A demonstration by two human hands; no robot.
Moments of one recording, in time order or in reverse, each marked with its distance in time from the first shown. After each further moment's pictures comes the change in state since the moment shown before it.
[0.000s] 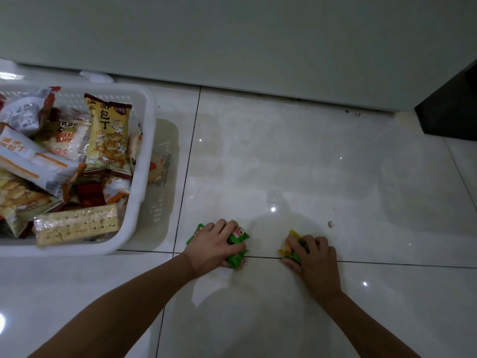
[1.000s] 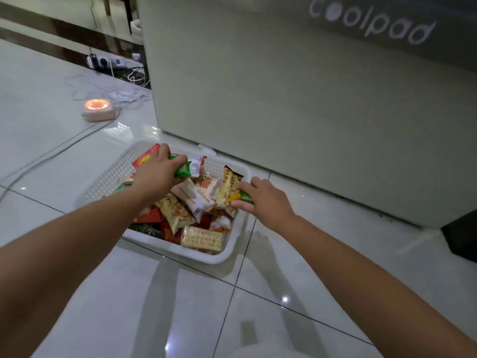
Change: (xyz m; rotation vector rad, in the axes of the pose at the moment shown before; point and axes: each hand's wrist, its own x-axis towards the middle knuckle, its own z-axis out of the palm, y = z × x) left_hand -0.203 -0.171 -0.228 0.054 0.373 -0.967; right_hand 0.197 -0.230 -0.251 0.185 0.004 -0.541
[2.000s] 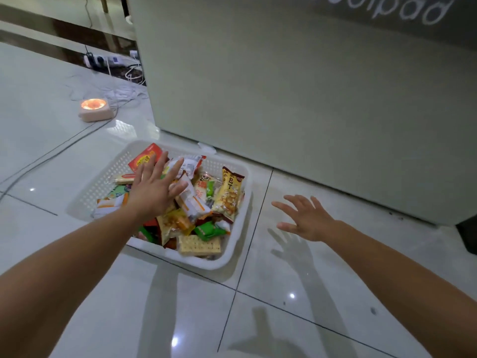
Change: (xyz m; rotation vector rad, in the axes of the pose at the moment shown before) left_hand -0.008 -0.012 0.054 -0.008 -0.094 -0.077; right_hand -0.037 0.103 0.034 -0.129 -0.505 0.123
